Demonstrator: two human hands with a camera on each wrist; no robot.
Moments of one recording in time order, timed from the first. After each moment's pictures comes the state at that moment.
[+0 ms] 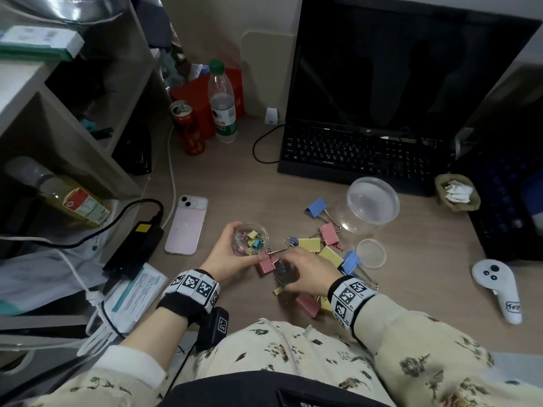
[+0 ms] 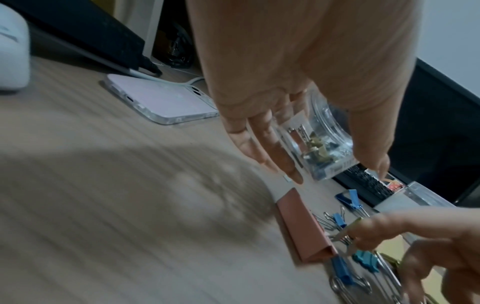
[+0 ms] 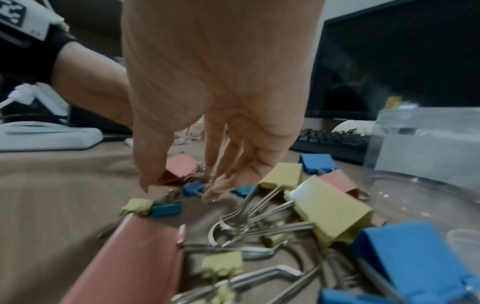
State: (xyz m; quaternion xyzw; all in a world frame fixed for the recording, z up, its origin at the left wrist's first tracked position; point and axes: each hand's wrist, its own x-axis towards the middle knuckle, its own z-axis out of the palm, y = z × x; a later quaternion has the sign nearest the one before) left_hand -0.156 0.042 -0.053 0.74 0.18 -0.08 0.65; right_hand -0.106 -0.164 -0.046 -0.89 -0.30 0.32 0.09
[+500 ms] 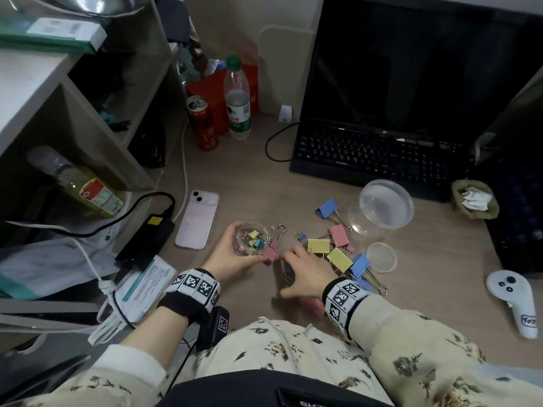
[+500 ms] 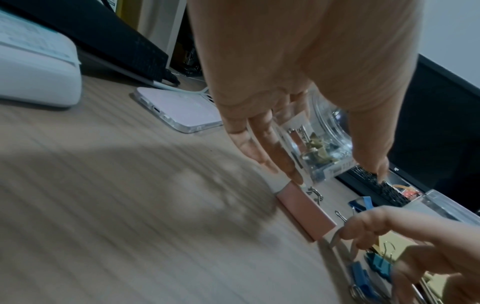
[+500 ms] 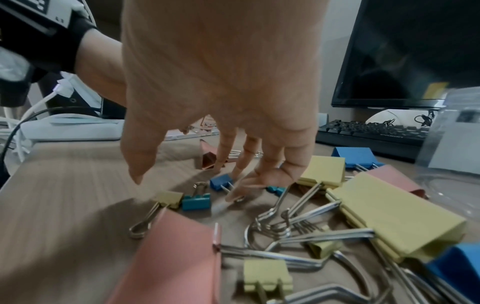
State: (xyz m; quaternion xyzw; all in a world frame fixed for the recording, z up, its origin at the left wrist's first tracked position) left_hand -0.167 0.049 -0.043 0.74 0.20 -0.07 0.64; right_hand -0.112 -0.145 -0.055 -0.89 -0.31 0.33 0.02
